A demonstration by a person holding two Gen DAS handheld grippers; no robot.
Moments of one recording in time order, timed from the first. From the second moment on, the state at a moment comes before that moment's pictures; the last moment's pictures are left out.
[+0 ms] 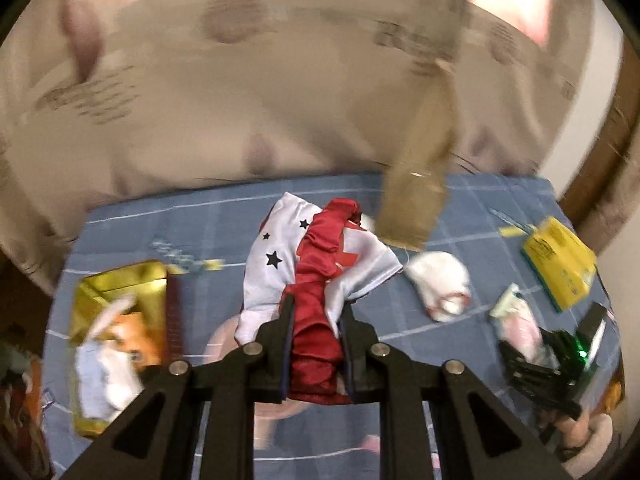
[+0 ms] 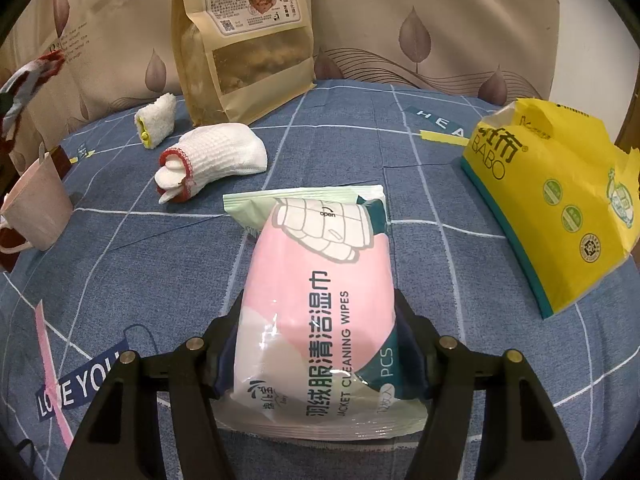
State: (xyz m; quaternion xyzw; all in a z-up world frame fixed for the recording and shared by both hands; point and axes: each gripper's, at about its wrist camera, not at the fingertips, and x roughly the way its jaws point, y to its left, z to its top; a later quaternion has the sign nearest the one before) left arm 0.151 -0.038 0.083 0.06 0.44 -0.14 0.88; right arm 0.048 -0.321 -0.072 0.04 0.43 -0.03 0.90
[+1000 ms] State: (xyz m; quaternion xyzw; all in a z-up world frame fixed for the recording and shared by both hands) left arm 0.247 0.191 0.000 -0.01 0.52 0.08 0.85; right arm 0.048 -0.319 -0.073 0.04 0.43 -0.04 0.90
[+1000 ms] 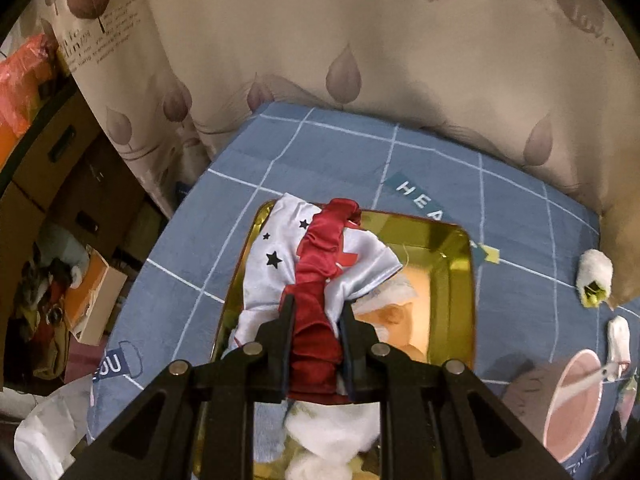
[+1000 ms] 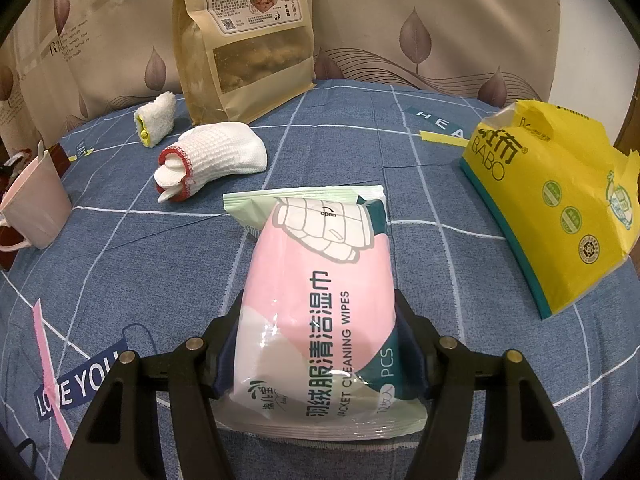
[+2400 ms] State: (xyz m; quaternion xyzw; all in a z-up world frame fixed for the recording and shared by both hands) left arm 0.086 0.138 0.010 -0.01 0.46 0.03 0.89; right arm 0.050 -0.317 -0.074 0.03 0.44 -0.04 0.90
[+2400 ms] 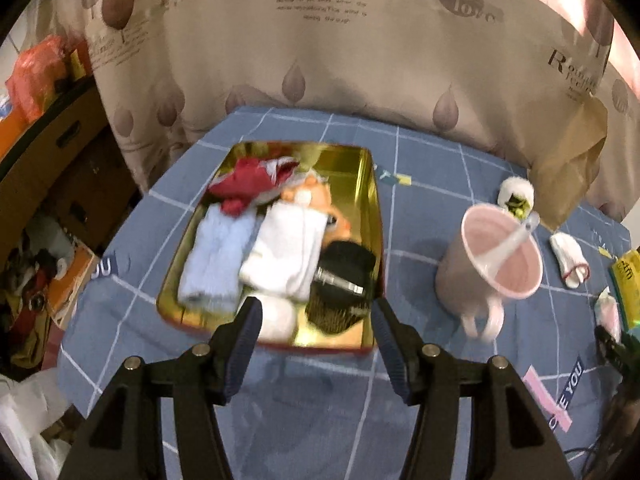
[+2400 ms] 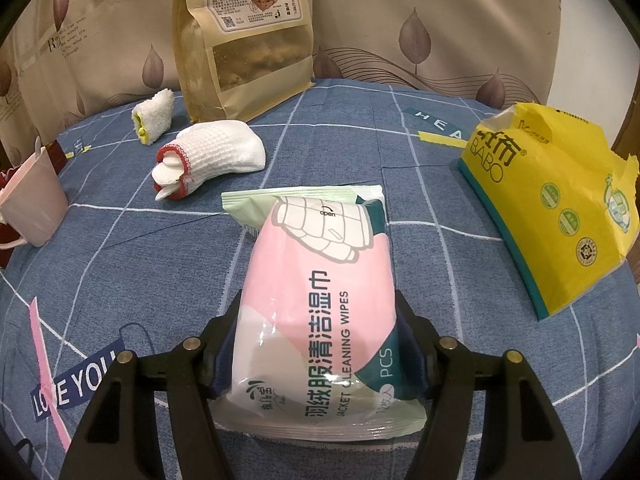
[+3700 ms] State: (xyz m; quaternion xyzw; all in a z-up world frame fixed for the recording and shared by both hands) left arm 0.043 0.245 0.010 -0.13 0.43 0.17 0.88; right arm 0.050 -0.232 0.045 0.00 0.35 0.08 0.93
